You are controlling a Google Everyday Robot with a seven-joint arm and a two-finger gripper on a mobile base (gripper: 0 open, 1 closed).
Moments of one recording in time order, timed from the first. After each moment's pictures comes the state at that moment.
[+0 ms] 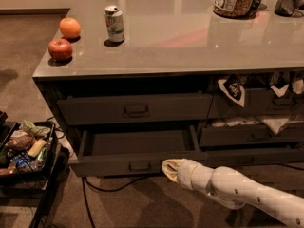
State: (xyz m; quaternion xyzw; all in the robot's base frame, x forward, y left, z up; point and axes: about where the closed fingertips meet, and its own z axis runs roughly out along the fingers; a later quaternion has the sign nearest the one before) arm 0.519 -0.071 0.493 -0.66 0.58 0.00 0.49
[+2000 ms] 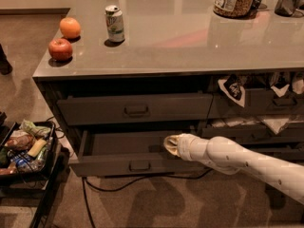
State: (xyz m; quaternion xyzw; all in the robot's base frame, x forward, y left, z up) arm 0.611 -0.084 0.517 -0.68 0.56 -0.04 0.48
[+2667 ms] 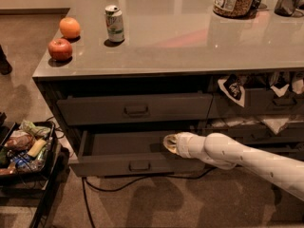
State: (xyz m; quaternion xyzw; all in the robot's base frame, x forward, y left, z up) arm 0.629 -0.084 0.498 -0.68 0.56 -0.03 0.47
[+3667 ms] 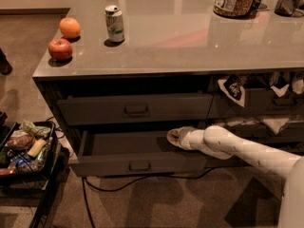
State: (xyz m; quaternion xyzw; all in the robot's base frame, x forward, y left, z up) arm 0.684 -0.105 0.460 -0.68 0.57 -0.03 0.45
